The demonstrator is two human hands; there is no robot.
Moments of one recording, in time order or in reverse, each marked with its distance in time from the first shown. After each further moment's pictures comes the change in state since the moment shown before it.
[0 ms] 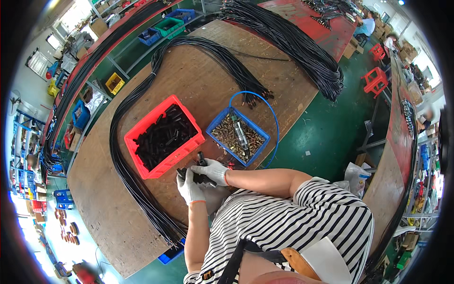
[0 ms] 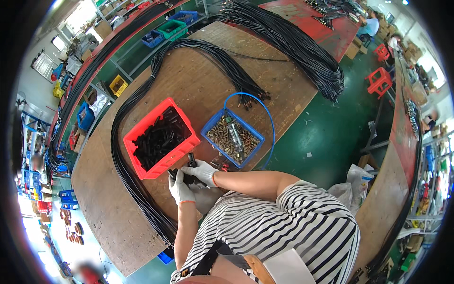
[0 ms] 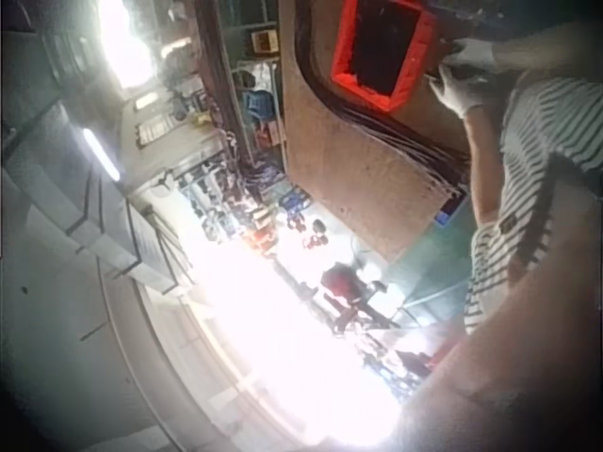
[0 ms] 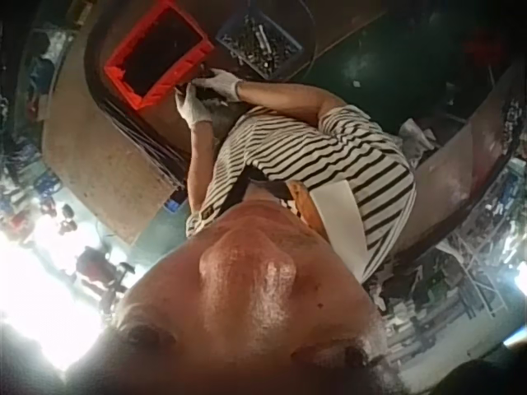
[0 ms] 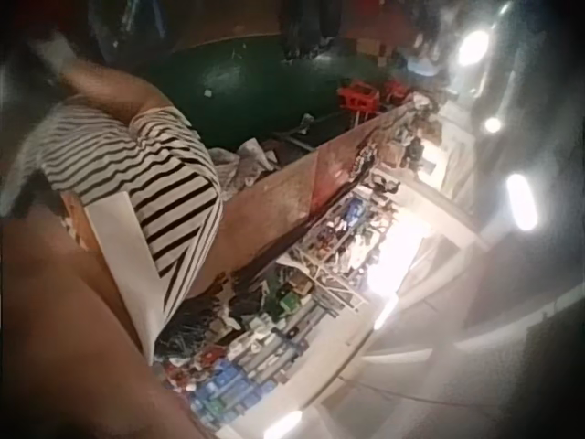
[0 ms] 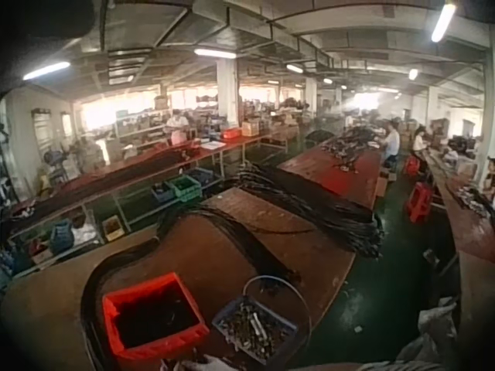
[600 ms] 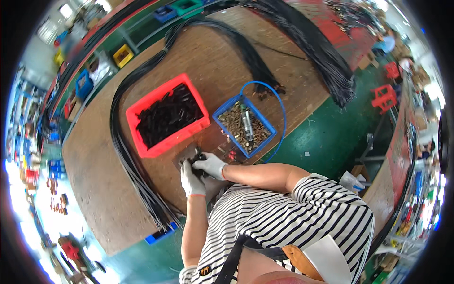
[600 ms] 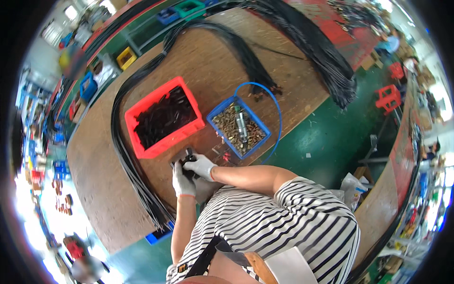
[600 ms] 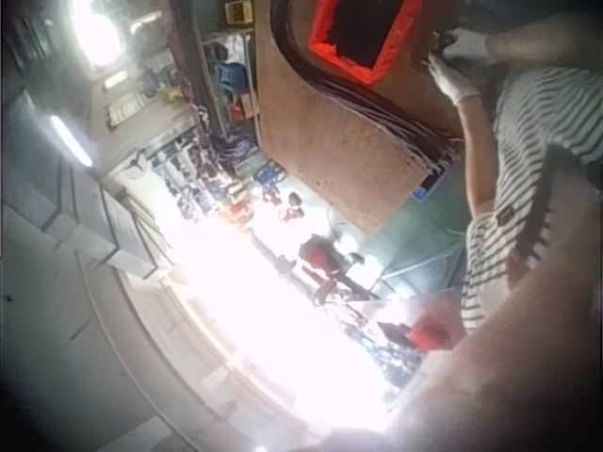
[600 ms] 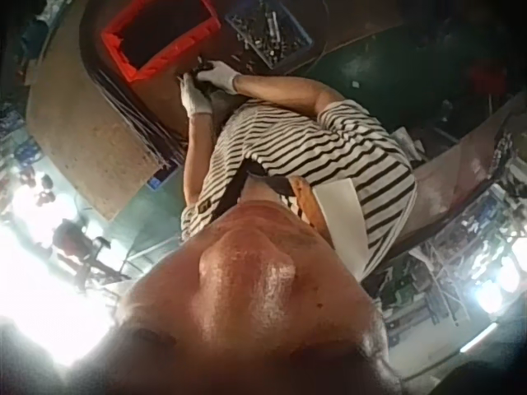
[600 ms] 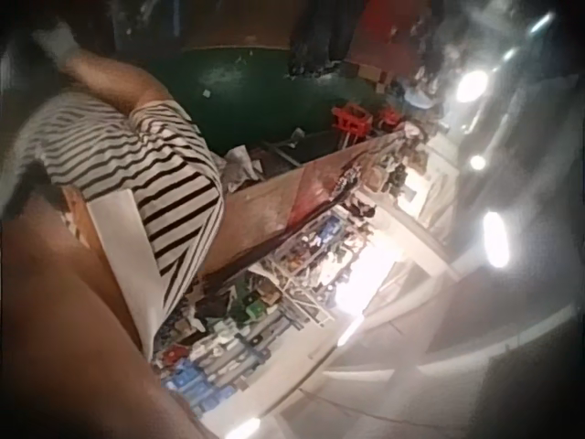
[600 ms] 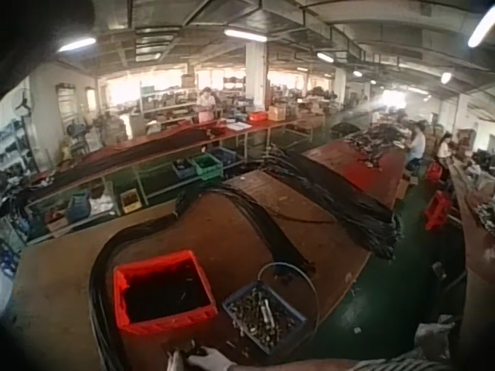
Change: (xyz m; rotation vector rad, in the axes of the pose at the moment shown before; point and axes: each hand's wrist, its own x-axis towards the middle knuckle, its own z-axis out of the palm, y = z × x) left_hand -0.013 -0.025 -0.036 -0.217 0.083 -0.196; right_hand 0.012 0.043 0.006 -0.280 0.004 -0.008
